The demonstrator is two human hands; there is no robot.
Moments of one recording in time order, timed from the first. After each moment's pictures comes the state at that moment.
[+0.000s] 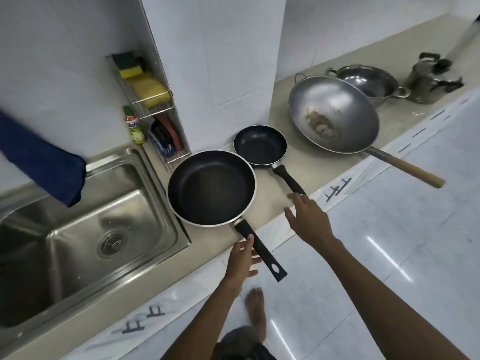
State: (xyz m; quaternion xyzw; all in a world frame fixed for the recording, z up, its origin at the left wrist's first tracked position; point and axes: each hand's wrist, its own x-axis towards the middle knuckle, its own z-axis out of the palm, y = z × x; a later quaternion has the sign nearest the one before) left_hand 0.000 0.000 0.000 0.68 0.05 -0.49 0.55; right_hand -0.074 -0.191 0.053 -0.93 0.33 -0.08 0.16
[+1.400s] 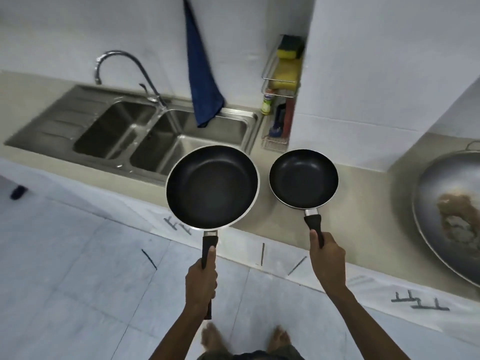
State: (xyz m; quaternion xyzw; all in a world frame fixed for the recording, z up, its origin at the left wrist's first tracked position) left_hand -0.121 0.018 0.028 0.74 0.40 -0.06 0.54; right_hand -0.042 -0.257 0.021 -0.90 0.18 -0.03 0.41
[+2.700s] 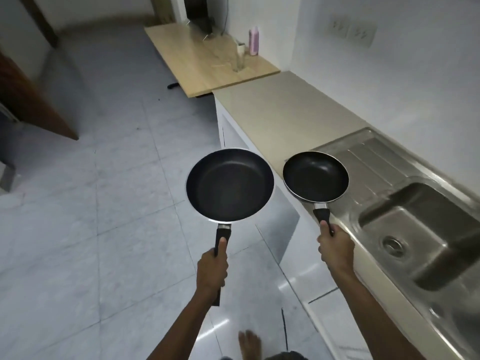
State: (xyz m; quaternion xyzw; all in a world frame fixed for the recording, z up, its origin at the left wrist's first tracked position) left_hand -0.140 0.894 0.043 0.57 0.60 0.18 0.53; right_hand 0.099 0.755 0.081 -0.86 -0.10 0.19 0.47
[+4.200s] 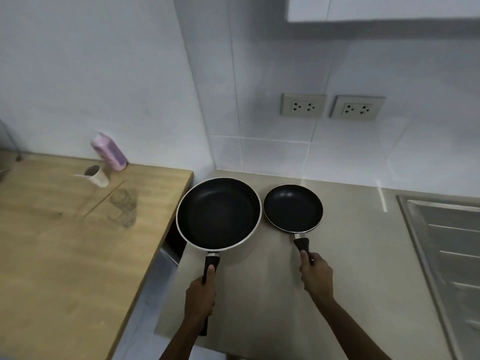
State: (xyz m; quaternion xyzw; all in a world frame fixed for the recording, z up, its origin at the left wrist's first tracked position) left_hand 0.471 1.751 0.025 0.82 0.32 -0.09 0.46; right_hand 0.515 1.478 0.029 -0.84 0.28 0.04 0.47
